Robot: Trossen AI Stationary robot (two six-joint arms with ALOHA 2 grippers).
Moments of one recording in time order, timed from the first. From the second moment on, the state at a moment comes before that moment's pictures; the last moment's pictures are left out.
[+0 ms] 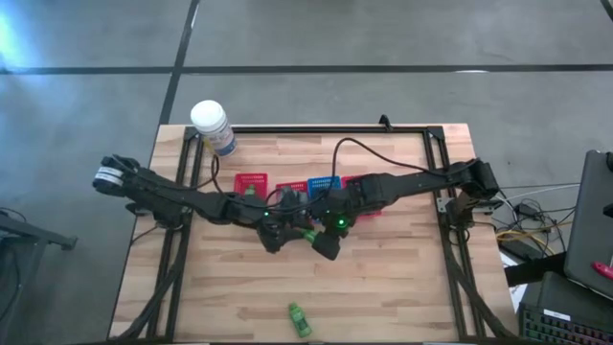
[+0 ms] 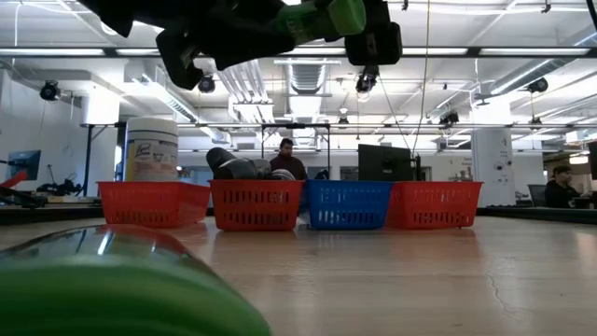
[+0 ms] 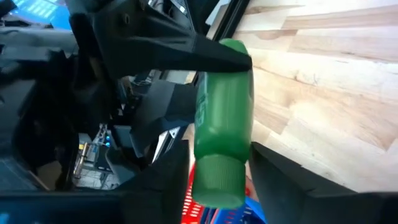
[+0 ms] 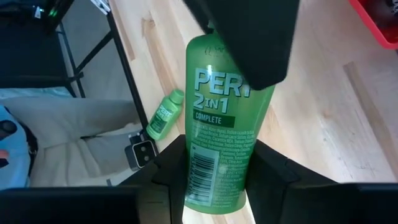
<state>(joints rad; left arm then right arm) -0.18 1.40 0.79 0.37 -0.02 1.04 0.13 1.79 1.62 -0.81 -0.37 0.76</state>
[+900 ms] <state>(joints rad) -0.18 1.35 0.79 0.26 -0.22 0.95 0.10 1.78 1.62 -0.81 -0.31 0.81</state>
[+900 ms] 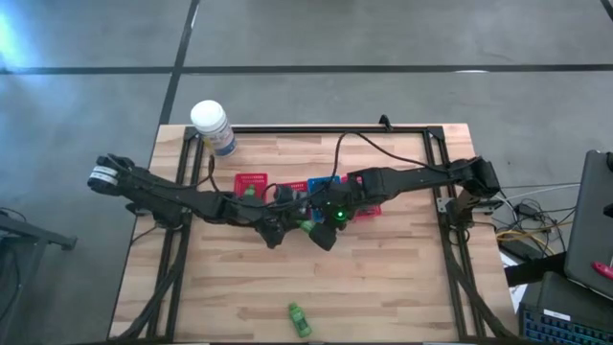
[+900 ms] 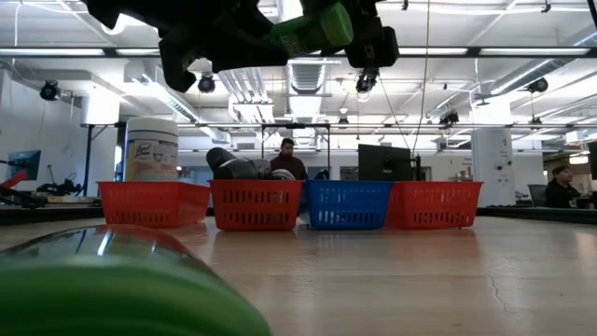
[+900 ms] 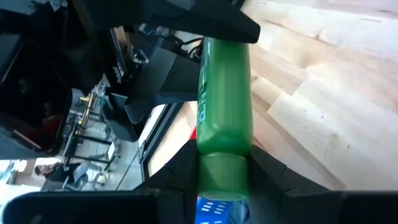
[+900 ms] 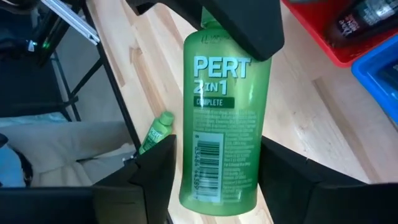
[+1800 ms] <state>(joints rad) -0.17 1.07 0.78 -0.65 -0.77 -0.27 0.14 1.56 1.62 -1.14 0.39 1.06</state>
